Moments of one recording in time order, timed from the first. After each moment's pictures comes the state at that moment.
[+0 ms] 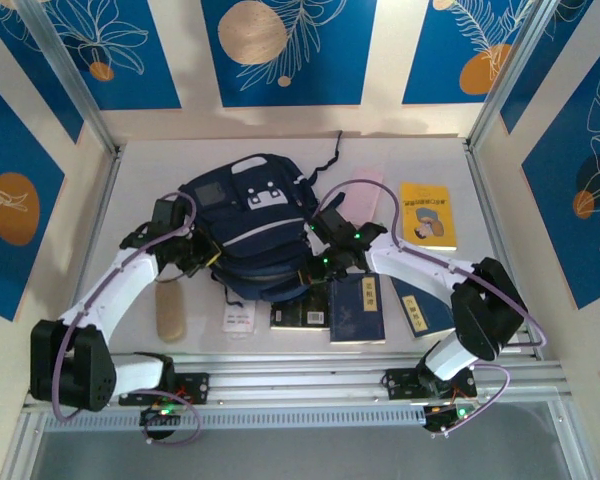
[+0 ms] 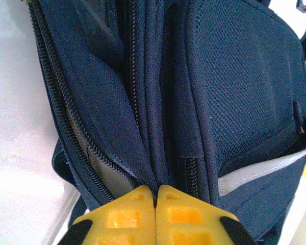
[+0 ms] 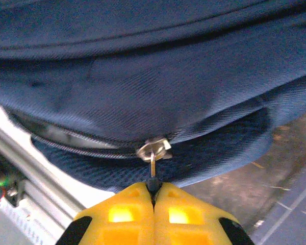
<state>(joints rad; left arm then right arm) -0.18 1.27 0.90 -0.67 0.28 -0.83 0.77 1.54 1.08 -0.65 -0.32 0.50</state>
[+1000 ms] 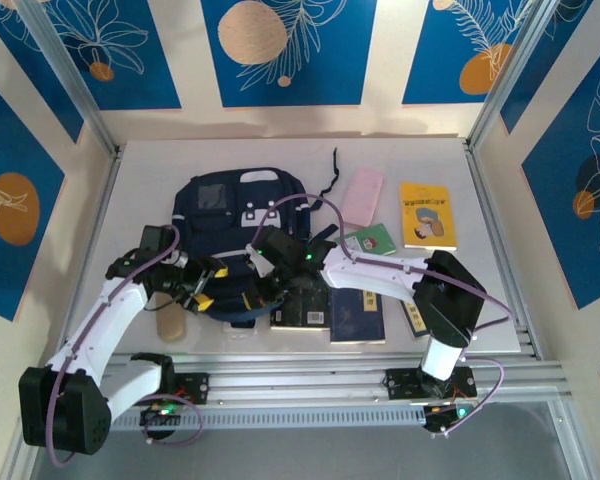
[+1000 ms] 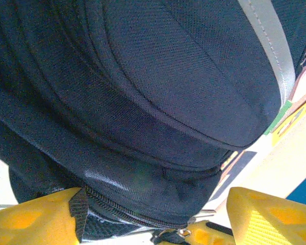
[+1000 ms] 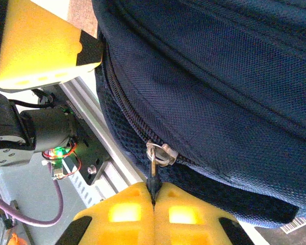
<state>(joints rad) -0.14 1.03 0.71 -0.83 0.52 -1.09 1.03 1.74 1.23 -0.47 -0.44 0.61</state>
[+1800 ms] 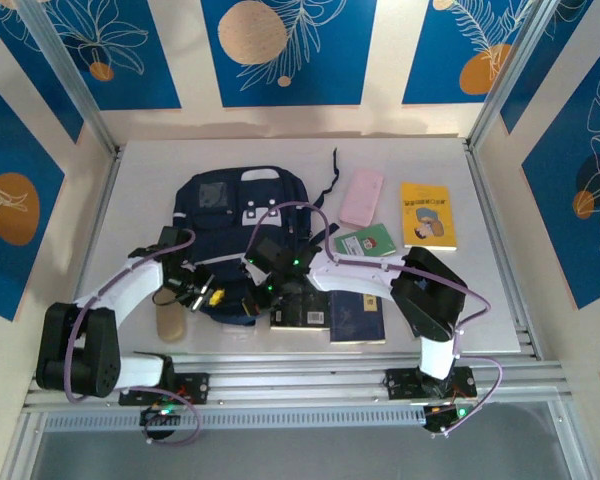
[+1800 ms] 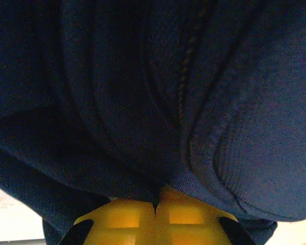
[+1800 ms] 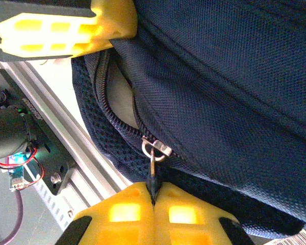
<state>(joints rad) -0.14 1.32 0.69 -0.75 0.48 -1.03 1.05 1.84 1.26 -0.49 -0.38 0.58</state>
